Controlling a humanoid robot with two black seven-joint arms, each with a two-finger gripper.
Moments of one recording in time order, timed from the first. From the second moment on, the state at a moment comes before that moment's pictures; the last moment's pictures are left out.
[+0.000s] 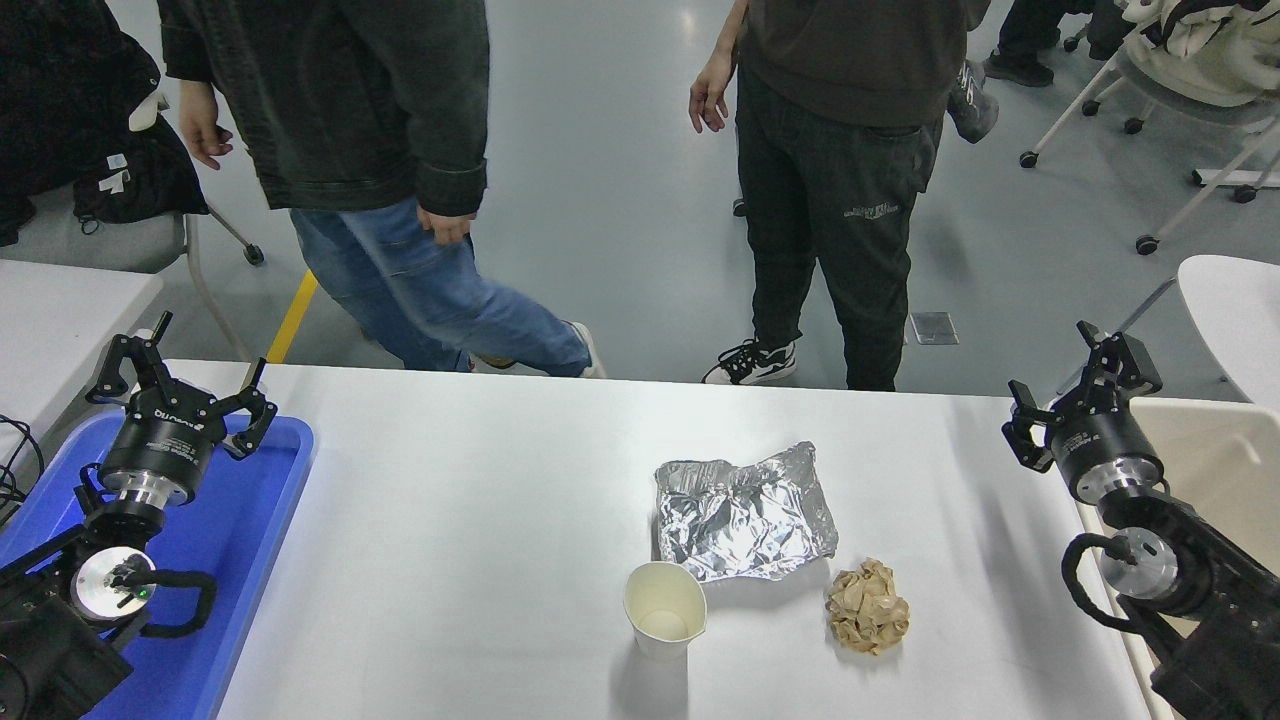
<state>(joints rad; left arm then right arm) -0.55 0.46 -0.62 -0.39 -0.23 -0.70 -0.58 0.48 -0.35 0.98 0.67 -0.27 0.08 0.41</state>
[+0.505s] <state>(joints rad) -0.55 0.46 -0.62 -0.39 -0.23 -0.70 -0.58 0.49 -0.34 0.98 0.67 -0.27 0.07 0.41</state>
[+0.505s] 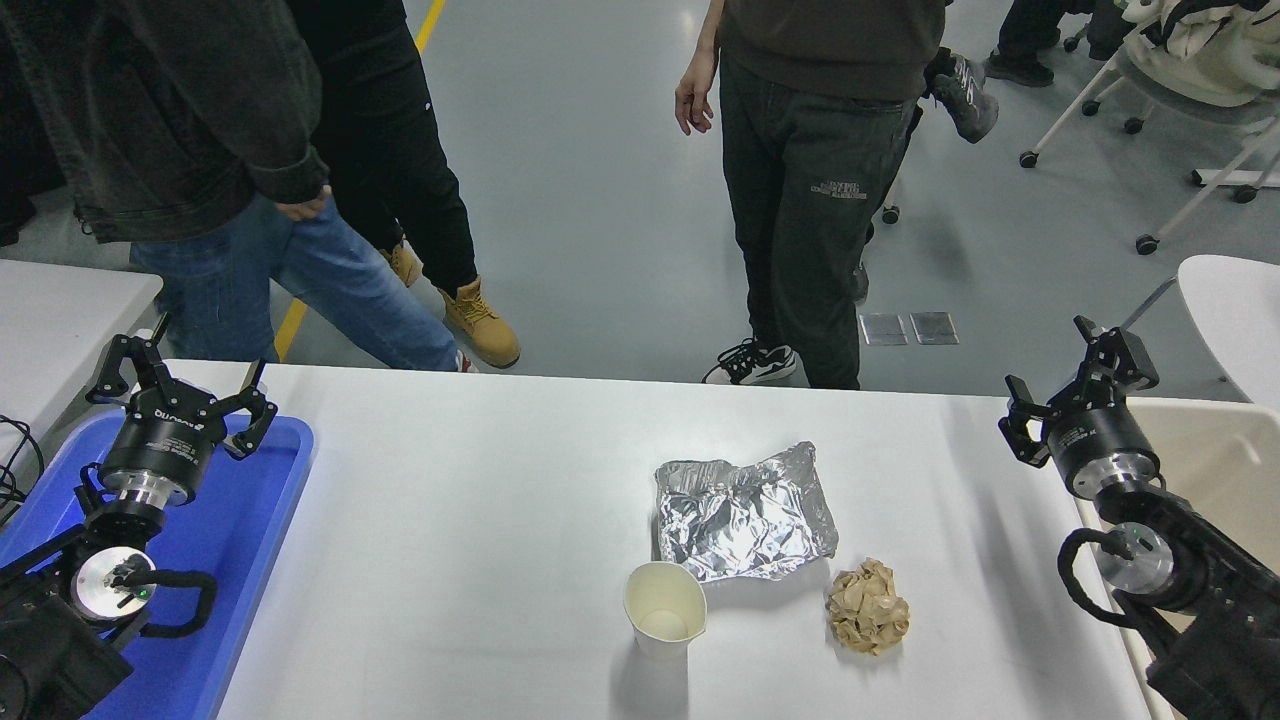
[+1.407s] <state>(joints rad) -0.55 0.46 -0.62 -0.39 -0.23 -0.70 -0.58 0.50 -0.40 0.97 0.67 -0.27 0.09 0.41</state>
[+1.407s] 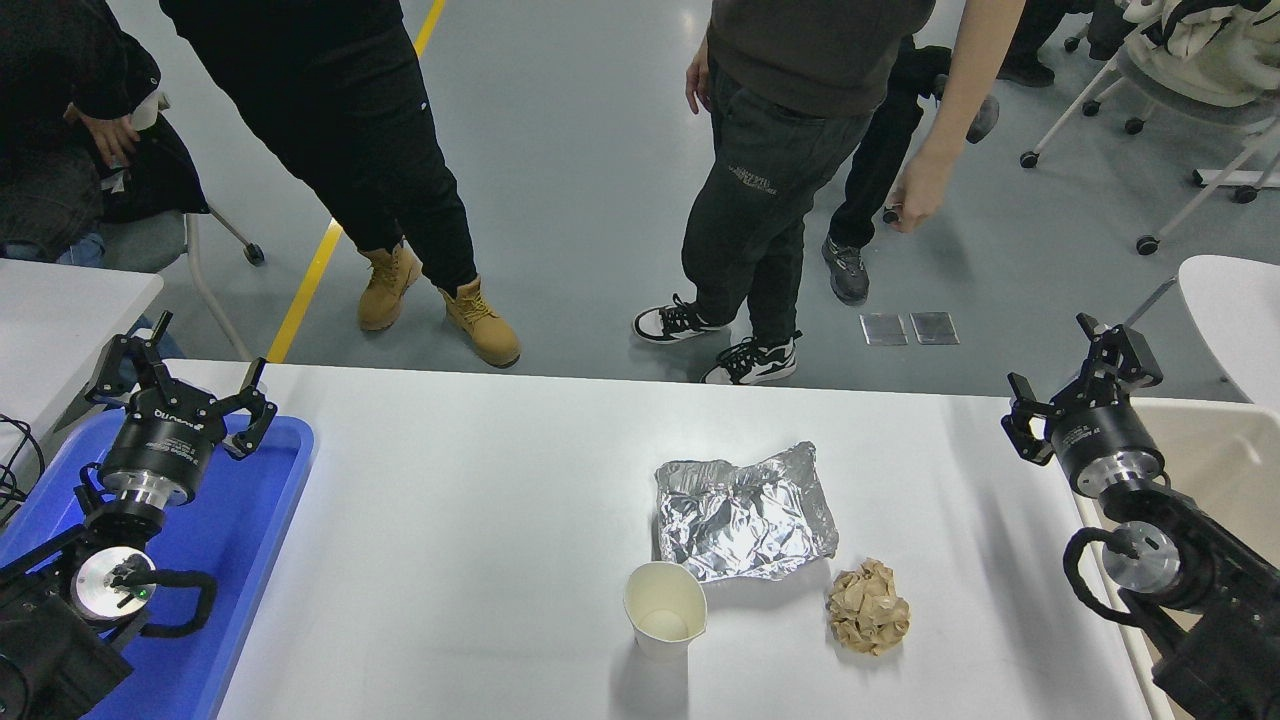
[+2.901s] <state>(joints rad) -0.55 0.46 -0.62 -0.39 -0.23 -0.70 -0.58 1.47 -0.48 -0.26 0.69 -0.86 0.51 0.44</state>
